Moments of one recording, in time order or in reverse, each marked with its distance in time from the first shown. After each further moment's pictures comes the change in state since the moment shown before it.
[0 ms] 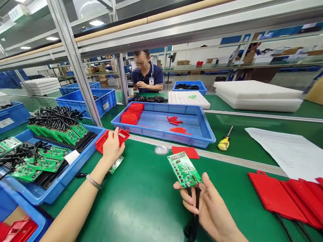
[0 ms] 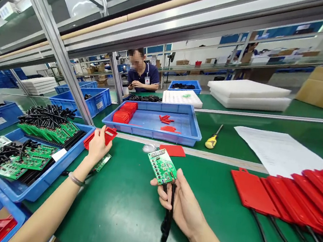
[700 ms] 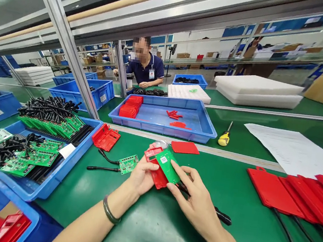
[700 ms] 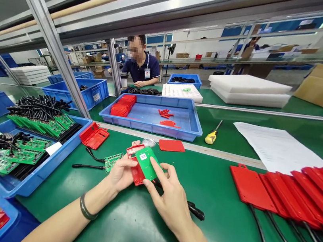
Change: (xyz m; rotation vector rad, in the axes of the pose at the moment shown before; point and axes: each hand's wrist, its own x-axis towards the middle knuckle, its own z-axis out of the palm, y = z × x) left_hand -0.093 0.108 0.020 -1.960 -0.661 -0.570; right_hand 0.007 0.022 -0.004 -1.583 0.185 -0.666
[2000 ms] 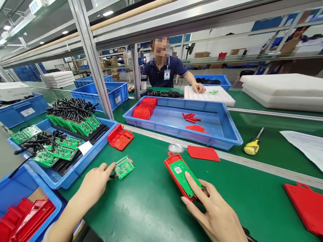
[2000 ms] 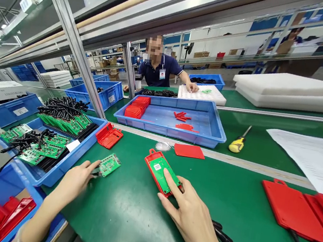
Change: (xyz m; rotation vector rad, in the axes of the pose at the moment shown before) left_hand -0.120 0.111 -0.077 2.633 0.357 -0.143; right_hand -0.013 0.019 0.006 -0.332 -0.002 -0.191
